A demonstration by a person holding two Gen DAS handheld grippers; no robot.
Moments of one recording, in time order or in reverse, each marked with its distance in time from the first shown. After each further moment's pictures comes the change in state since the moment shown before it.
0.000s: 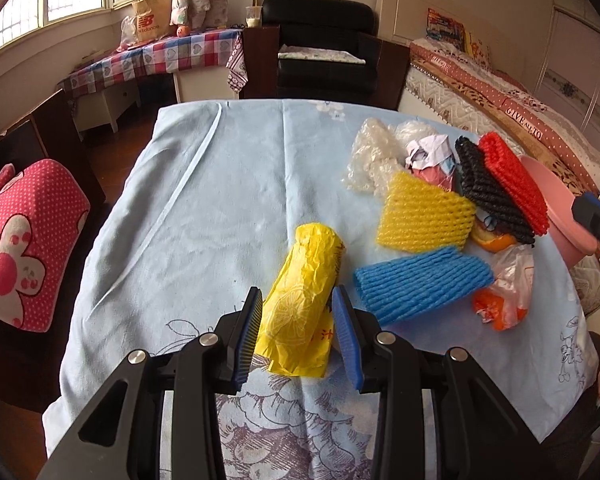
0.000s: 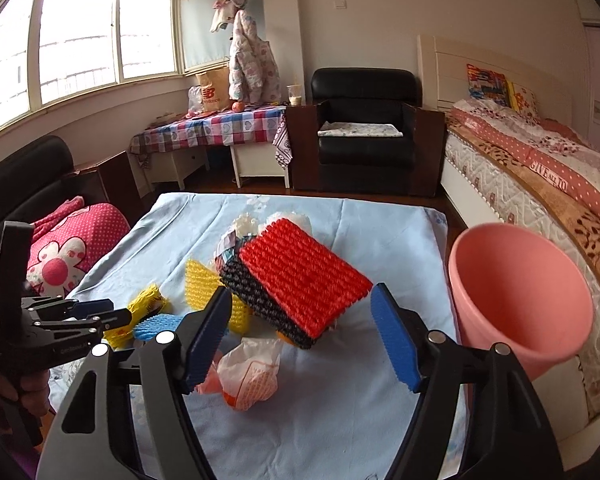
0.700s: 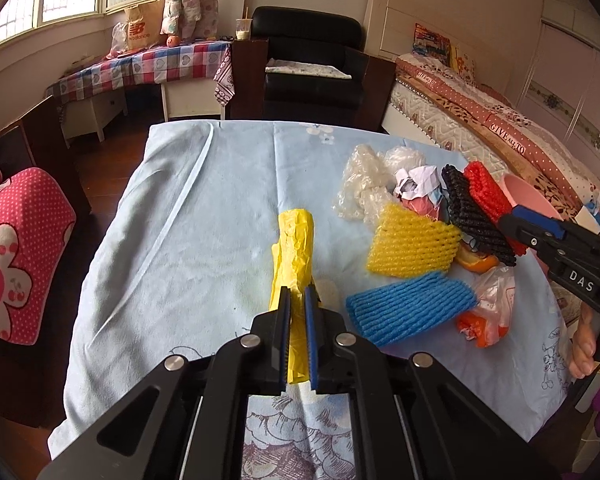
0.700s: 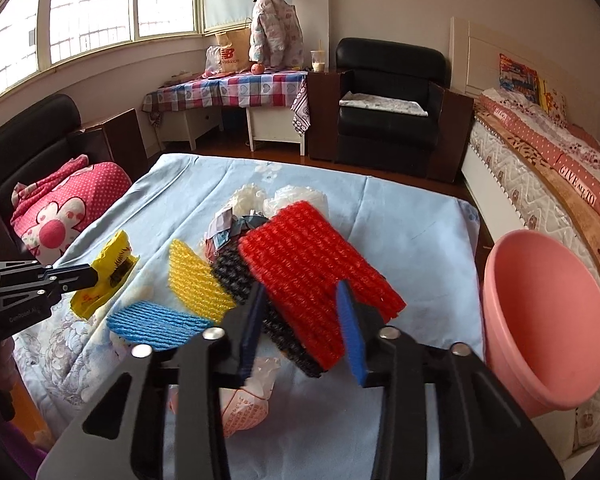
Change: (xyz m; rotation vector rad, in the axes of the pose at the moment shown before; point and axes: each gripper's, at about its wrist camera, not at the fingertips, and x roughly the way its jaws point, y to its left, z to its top) left arm -0.009 0.011 0.012 -0.005 -0.052 -0.076; right arm 0.052 0.006 0.008 -0.076 0.126 0.039
